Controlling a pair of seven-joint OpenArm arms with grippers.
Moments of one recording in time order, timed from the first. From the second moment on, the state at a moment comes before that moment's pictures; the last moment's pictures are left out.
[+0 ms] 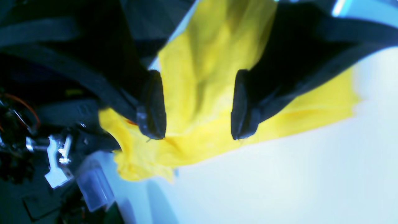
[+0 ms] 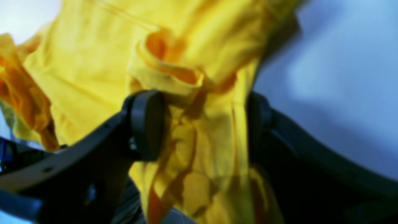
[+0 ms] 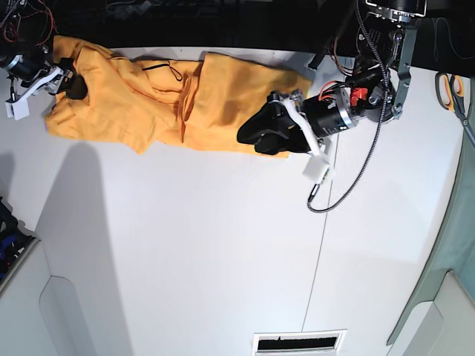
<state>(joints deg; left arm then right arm) 8.6 -10.6 -0.3 86.8 -46.8 -37.1 46.3 -19.1 20.9 23.5 76.8 47.5 34.3 -52.2</state>
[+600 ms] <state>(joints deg) 11.4 -19.2 -7.6 80.3 -44.2 -37.5 44.9 -11.4 25.3 21.8 77.0 40.3 33.9 -52.4</state>
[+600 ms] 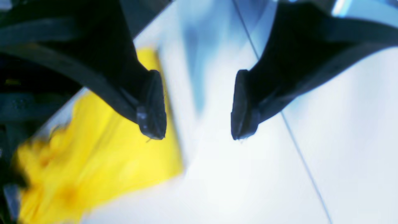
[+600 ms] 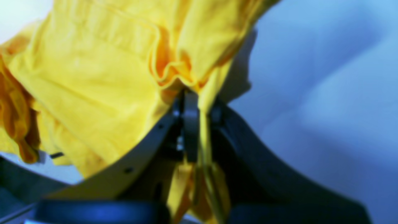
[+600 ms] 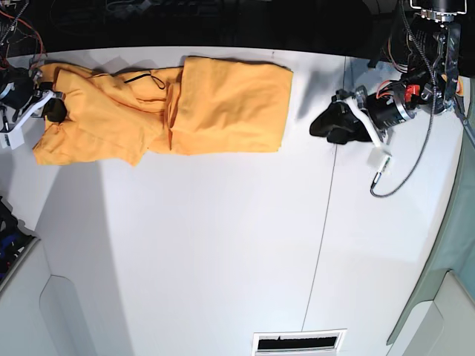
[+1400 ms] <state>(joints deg) 11.0 -11.5 2.8 73.9 -42.6 -38.4 41.9 -9.5 12.0 2.4 96.6 44.0 34.1 -57.6</state>
